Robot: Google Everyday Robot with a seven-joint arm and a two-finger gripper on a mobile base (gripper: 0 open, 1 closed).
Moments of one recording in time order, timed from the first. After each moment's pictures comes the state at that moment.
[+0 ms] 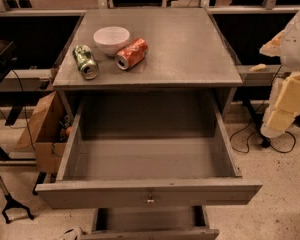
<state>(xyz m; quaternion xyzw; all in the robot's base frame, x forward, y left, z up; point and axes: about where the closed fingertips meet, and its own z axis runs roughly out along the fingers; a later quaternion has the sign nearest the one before) 0.438 -0.217 0.976 -0.60 0.78 -0.03 0.16</state>
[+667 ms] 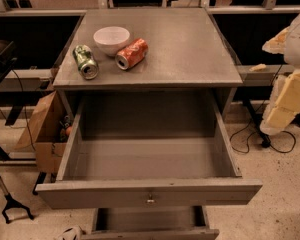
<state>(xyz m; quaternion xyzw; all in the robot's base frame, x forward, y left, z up) 0.441 -0.217 0.980 -0.59 0.78 -0.03 0.18</state>
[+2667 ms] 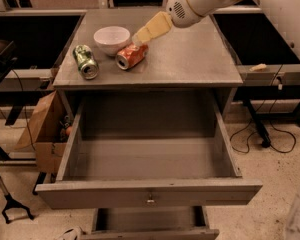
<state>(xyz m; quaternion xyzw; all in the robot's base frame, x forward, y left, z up) 0.705 -0.033 0.972 -0.39 0.82 0.16 0.38</state>
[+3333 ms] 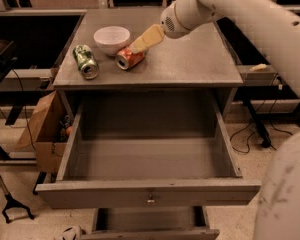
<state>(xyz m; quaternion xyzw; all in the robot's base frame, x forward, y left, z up) 0.751 -0.028 0.928 -0.36 0.83 0.14 0.39</state>
